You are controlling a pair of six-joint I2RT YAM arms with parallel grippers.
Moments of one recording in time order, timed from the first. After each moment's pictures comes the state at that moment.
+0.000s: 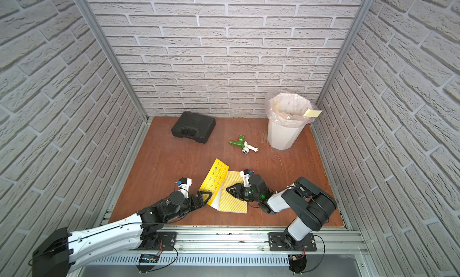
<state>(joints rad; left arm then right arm) -0.88 0.81 0.17 0.08 -0.05 -1.16 0.64 1.58 0.28 0.73 -0.41 1.11</state>
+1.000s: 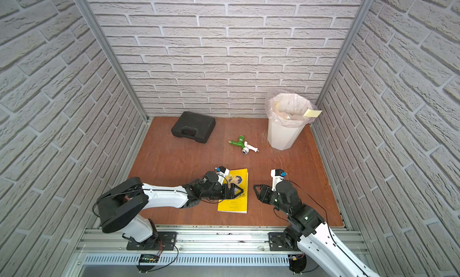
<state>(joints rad) -0.88 1.64 0.61 0.42 0.33 -1.00 0.55 0.44 0.38 -0.55 -0.03 0.88</state>
